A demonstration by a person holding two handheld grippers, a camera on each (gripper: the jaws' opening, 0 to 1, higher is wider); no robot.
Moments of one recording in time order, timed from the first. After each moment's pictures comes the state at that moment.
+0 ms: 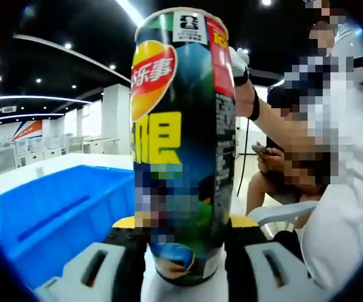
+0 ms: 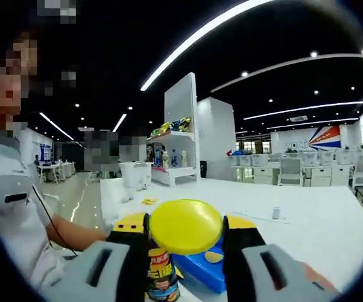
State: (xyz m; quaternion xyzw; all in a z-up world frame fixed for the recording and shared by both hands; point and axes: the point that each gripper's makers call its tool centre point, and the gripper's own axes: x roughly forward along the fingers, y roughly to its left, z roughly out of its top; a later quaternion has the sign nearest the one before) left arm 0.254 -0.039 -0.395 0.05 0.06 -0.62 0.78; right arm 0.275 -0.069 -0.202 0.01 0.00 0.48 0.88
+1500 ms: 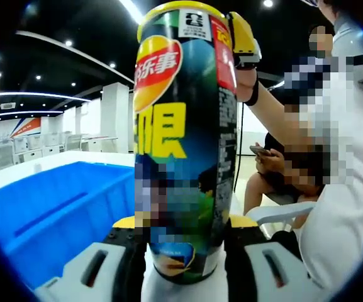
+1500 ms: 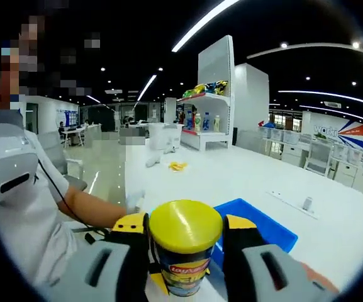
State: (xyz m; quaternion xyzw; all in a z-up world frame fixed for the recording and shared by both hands) left arm 0.253 -0.039 -0.399 0.04 0.06 -0.62 0.78; right arm 0.256 -0.003 -0.242 -0.10 0.09 0.55 0.82
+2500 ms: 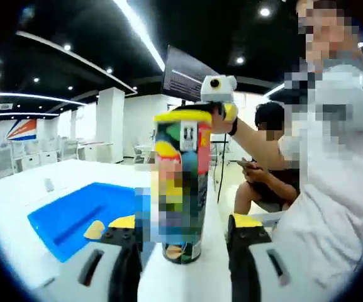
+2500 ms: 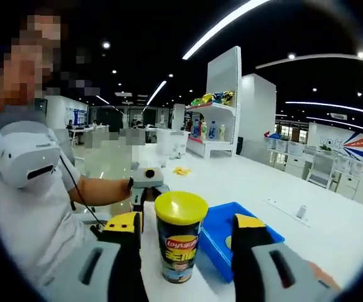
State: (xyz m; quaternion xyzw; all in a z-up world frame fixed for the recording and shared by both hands) left arm 0.231 0.041 -0.306 0.02 0.03 -0.66 0.75; right arm 0.246 -0.055 -0.220 -0.09 0.05 0.58 0.81
